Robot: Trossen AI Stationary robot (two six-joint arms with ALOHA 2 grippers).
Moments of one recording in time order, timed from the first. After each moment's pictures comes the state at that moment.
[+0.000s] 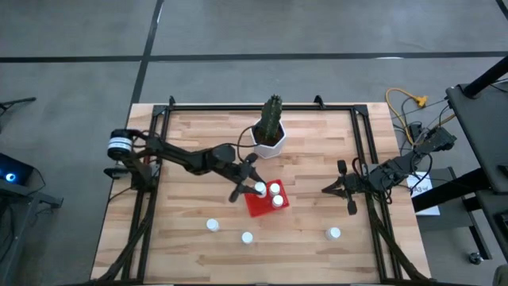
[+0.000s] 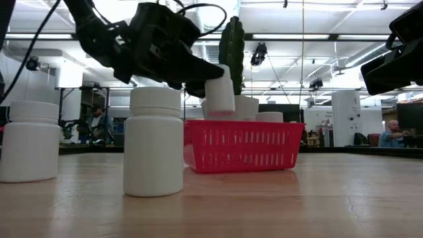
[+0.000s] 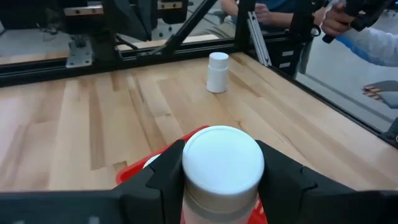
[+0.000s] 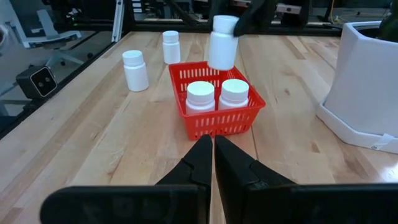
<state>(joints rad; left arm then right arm) 0.07 1.70 0.75 0.69 0.47 0.12 0.56 0.25 0.07 -0.14 0.42 0.19</state>
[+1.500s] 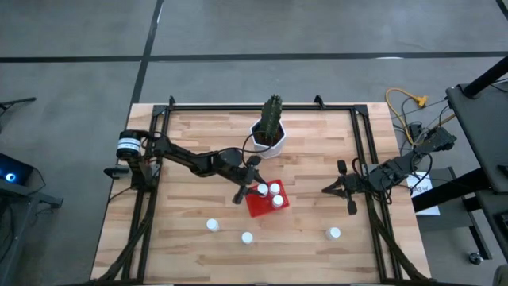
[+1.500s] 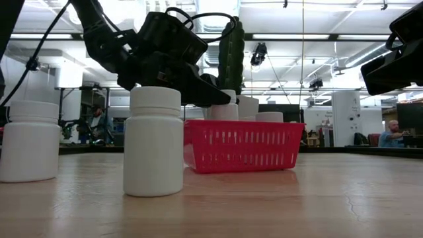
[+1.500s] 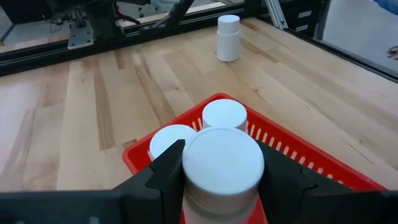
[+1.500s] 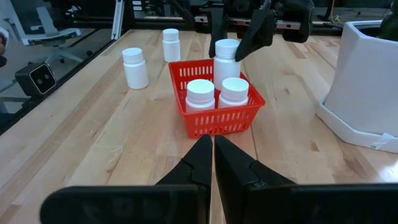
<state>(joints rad) 0.06 1.78 0.79 0.64 0.41 0.25 0.56 0.25 0.07 -0.14 0.42 0.18</state>
